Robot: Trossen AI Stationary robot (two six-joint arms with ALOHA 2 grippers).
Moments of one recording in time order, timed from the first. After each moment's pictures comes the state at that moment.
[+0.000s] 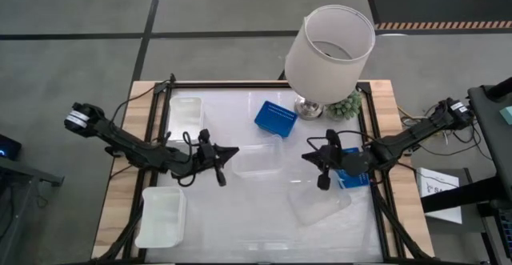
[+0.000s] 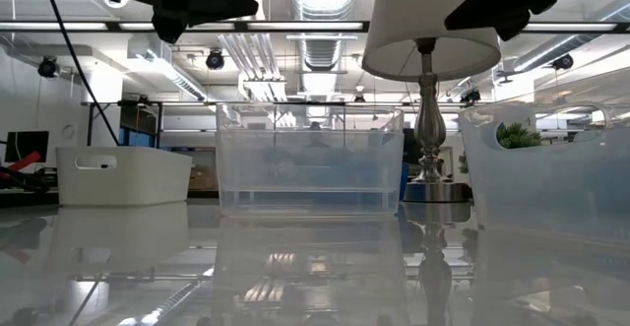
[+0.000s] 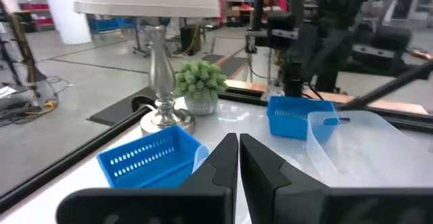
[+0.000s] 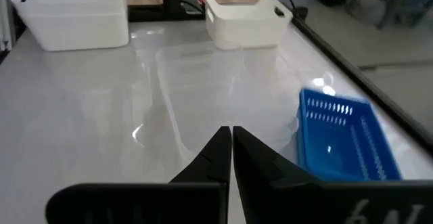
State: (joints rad) left arm -0.40 1.21 0.56 0.57 -0.80 -0.10; right arm 0.44 1.02 0.66 -0.15 0.61 0.25
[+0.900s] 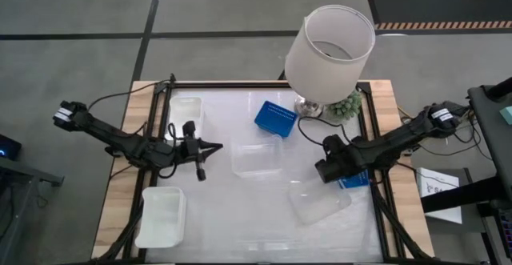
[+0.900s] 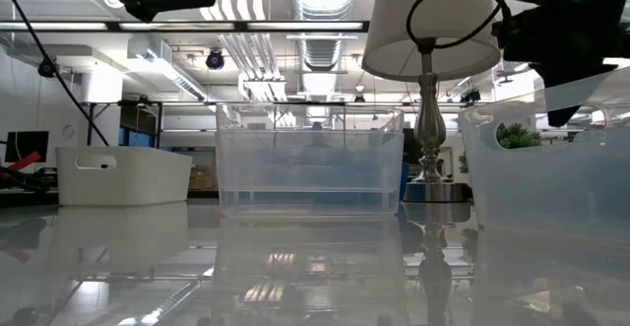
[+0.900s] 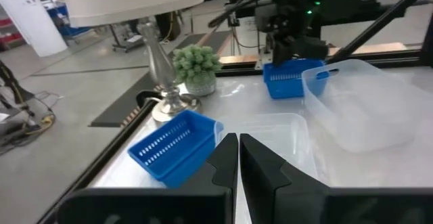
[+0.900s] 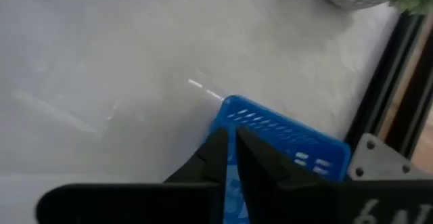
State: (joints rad) left arm -0.40 0.87 0.56 0.09 -0.70 0.01; right arm 0.36 1.38 0.95 -1.30 0.37 1.38
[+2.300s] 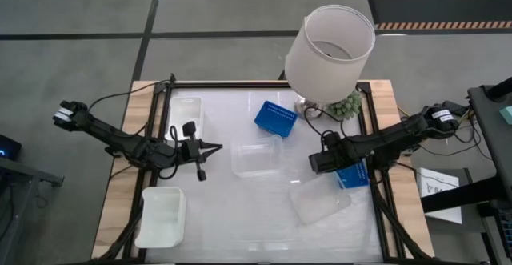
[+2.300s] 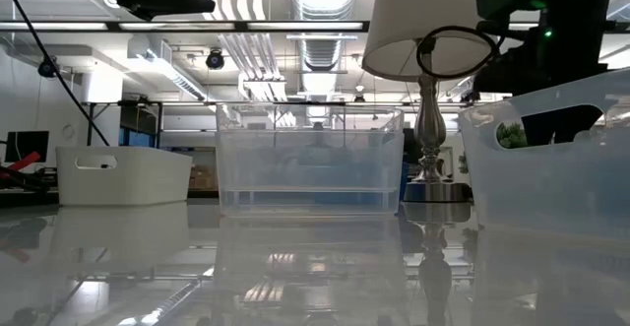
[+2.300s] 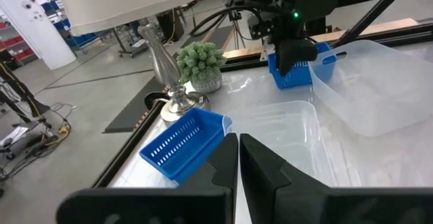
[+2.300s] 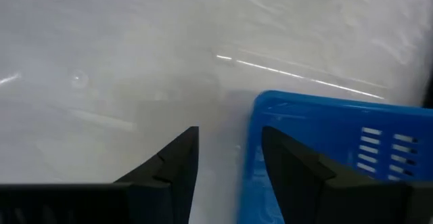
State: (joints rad) left arm -0.40 0.87 0.56 0.09 -0.72 0.09; right arm 0.23 1.38 0.85 -1.08 0.26 1.54
